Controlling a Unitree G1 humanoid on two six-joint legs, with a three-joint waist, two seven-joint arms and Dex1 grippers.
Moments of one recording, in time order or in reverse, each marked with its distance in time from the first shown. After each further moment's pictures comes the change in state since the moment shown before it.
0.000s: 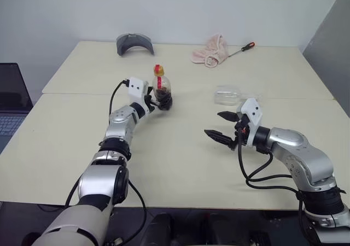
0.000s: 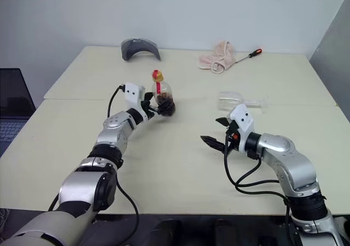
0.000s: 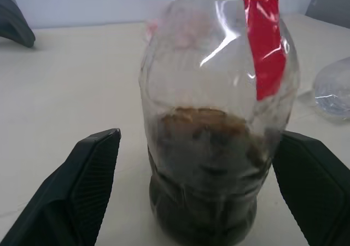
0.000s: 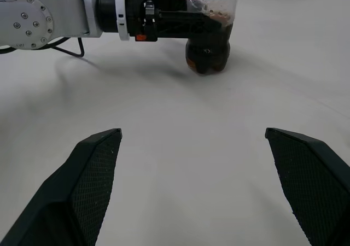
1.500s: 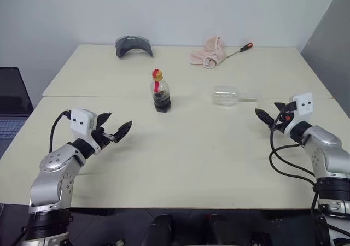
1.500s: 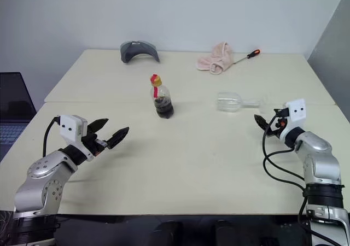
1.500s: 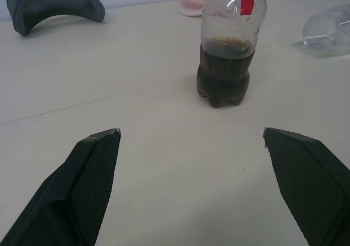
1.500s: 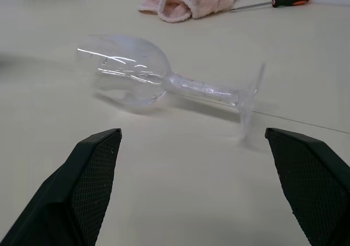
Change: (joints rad) left arm 0.825 0.285 0.169 -1.168 -0.257 0.488 -0.010; right arm -0.036 -0.049 -0.290 0.549 -0.091 -0.324 -0.076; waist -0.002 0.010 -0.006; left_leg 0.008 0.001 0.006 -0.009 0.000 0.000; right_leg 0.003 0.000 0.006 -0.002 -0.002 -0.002
